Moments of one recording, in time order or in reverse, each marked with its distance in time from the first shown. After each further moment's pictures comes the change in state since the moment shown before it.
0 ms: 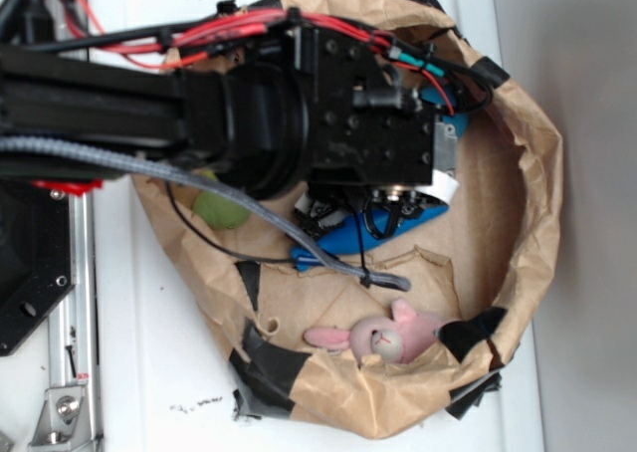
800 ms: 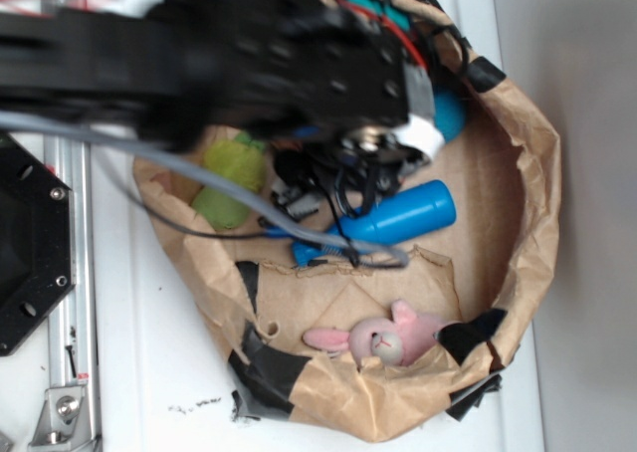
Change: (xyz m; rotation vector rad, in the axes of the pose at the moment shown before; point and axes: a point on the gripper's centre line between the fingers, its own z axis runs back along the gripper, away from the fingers) arm -0.026 -0.006 0.073 -0.014 -0.063 0.126
